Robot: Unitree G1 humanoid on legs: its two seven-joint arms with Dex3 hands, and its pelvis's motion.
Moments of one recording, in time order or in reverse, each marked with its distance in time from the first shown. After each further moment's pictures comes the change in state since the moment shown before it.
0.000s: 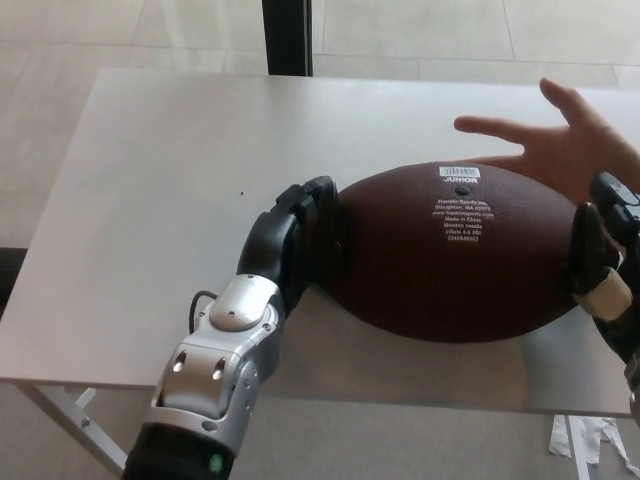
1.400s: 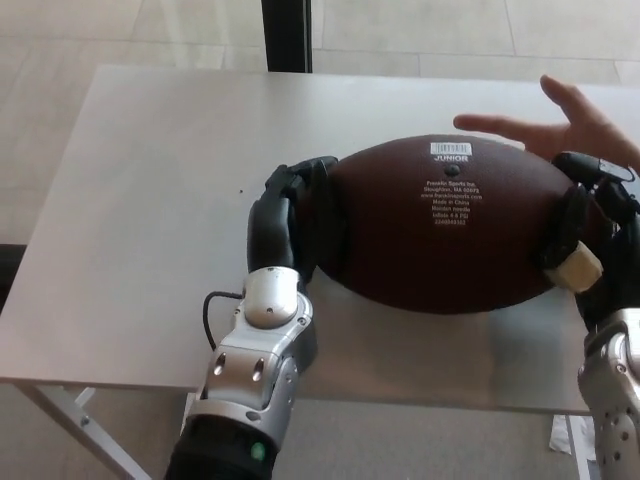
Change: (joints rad) left_arm -0.062 -0.131 0.089 0.112 0.059 -0.175 0.262; right_arm -0.118 0.167 -0.033 0.129 -0.065 -0.245 -0.152
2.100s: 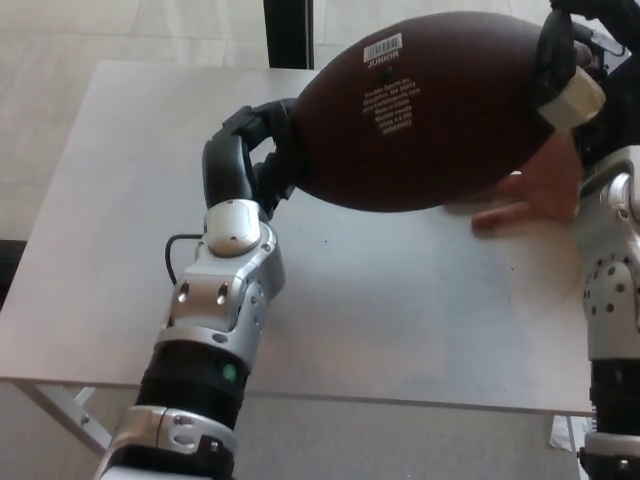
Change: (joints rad) left_arm -0.212 0.099 0.102 0.127 -0.055 0.025 0.037; right_arm -0.374 0.000 -0.075 0.075 0.019 0.008 -0.022
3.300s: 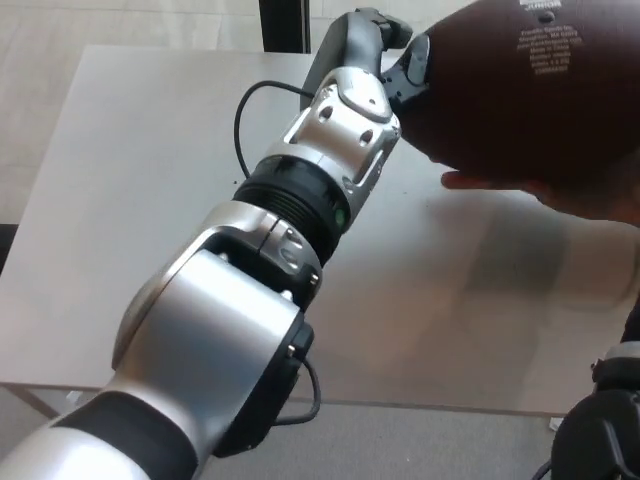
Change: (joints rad) left_arm -0.610 -0.044 -0.293 0.671 0.143 0.129 -0.029; right_arm -0.226 0.068 -0.619 0.255 0.272 -0.016 -0.187
